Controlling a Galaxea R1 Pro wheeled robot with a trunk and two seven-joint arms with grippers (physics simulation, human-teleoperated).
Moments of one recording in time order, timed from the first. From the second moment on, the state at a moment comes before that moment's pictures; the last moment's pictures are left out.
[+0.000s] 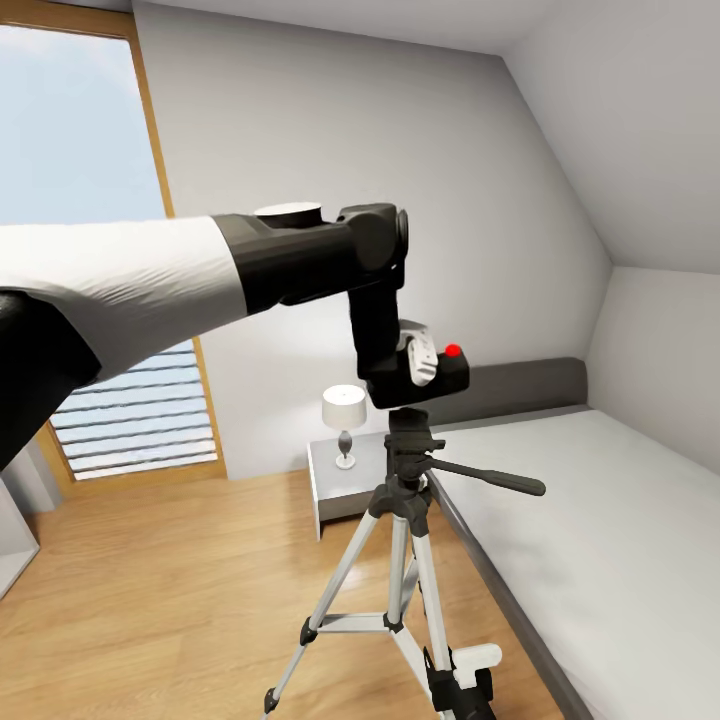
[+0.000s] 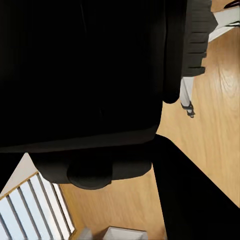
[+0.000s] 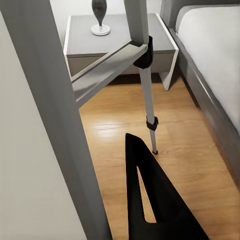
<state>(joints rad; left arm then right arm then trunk) -2.01 -0.15 -1.64 -0.82 0.28 0.93 -1.36 -0.42 0.09 0.01 -0.08 0.16 -0.66 -0.06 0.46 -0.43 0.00</state>
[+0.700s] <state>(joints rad) -2.01 -0.15 -1.73 -0.82 0.28 0.94 -1.37 -0.42 0.09 0.01 -0.08 0.16 -0.66 -0.06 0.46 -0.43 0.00</state>
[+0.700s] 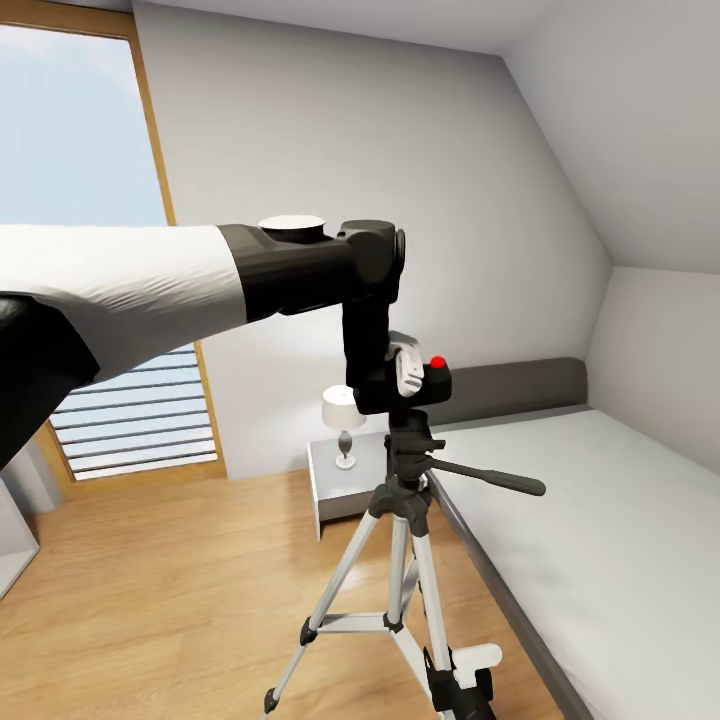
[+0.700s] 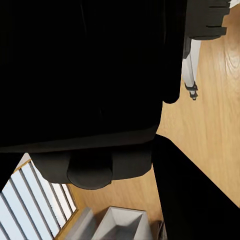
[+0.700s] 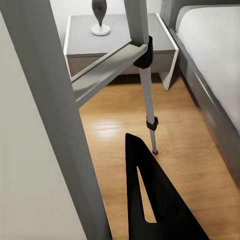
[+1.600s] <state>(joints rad) -2.01 -0.15 -1.73 -0.88 0.28 0.94 -1.37 -0.42 0.09 0.01 -0.08 0.16 -0.66 -0.06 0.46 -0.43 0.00</state>
